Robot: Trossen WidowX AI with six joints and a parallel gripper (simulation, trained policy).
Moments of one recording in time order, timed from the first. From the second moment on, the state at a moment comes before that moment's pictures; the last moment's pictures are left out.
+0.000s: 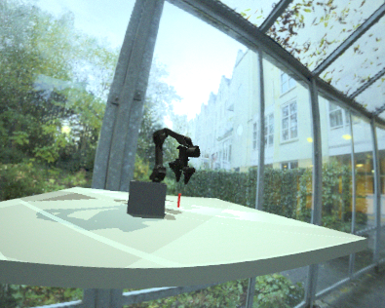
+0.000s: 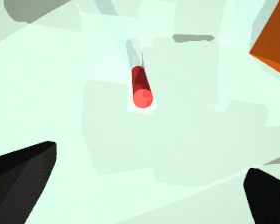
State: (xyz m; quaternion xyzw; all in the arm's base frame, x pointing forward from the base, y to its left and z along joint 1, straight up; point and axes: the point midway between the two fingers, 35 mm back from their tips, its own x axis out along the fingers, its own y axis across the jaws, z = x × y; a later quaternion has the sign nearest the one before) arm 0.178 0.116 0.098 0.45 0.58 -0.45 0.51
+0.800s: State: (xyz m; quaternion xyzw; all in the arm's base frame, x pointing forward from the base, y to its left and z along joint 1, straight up) arm 0.174 0.100 0.019 0.40 0.56 -0.48 0.53
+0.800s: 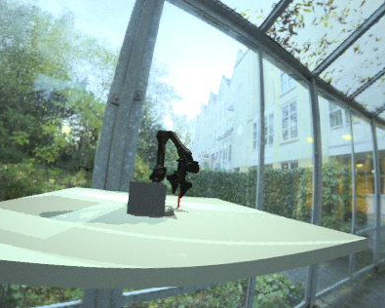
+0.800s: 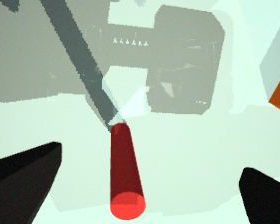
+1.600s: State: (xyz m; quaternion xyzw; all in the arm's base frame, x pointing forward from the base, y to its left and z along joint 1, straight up) arm 0.190 0.112 -0.018 0.41 0.57 -0.45 0.55
